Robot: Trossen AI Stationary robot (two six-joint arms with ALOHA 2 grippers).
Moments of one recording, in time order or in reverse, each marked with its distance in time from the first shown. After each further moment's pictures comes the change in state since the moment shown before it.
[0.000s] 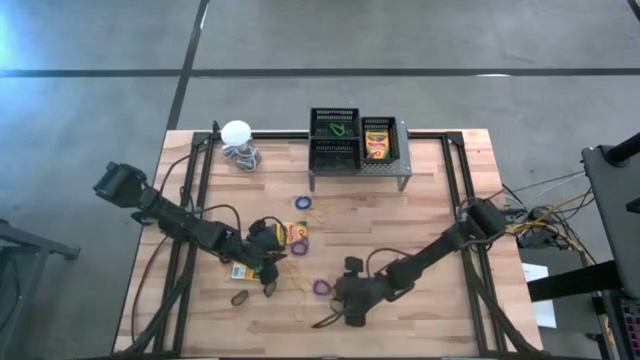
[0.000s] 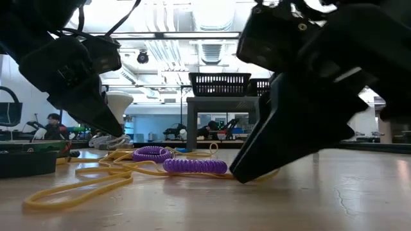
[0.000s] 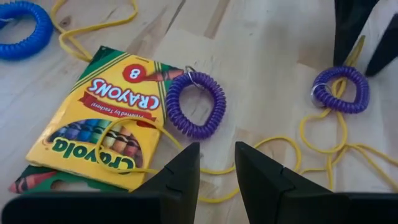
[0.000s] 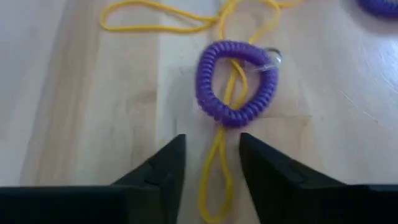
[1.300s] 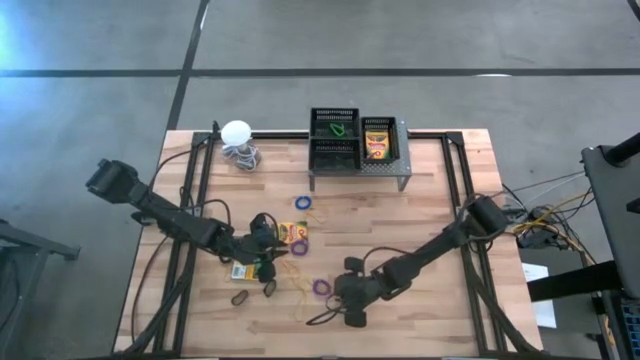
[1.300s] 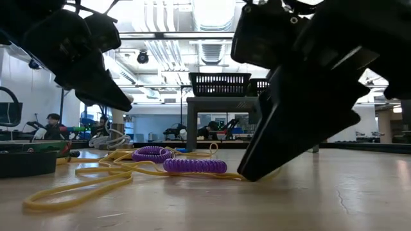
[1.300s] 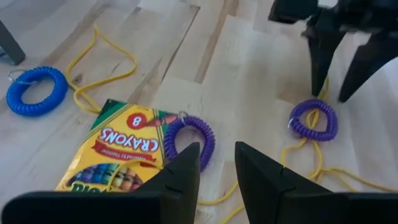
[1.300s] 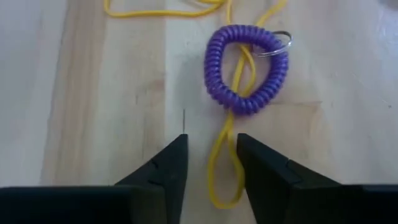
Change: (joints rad) left arm -0.005 -0.098 -0.001 0.023 -0.051 0.097; right arm -0.027 -0.011 0.058 -0.126 -0.091 0.035
